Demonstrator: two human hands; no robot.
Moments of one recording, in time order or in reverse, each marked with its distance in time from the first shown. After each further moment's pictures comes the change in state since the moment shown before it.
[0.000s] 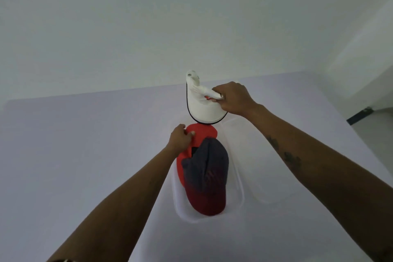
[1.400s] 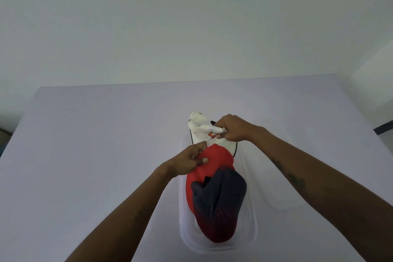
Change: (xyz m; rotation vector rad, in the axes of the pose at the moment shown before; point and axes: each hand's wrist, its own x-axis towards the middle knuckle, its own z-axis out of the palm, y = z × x) left_hand -0.073 -0.022 -0.022 -0.236 -0.512 0.229; right_hand -0.020 -0.010 0.074 0.136 -0.541 -0.058
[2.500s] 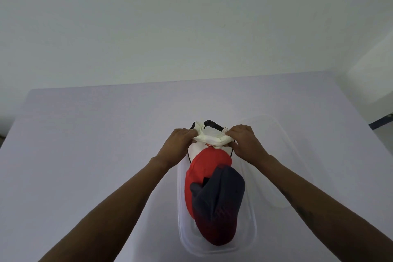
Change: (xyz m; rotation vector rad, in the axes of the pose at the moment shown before) left_hand 0.027 -0.018 -0.036 0.930 0.447 0.373; right_hand -0.037 0.048 0.067 -0.079 0.514 -0.034
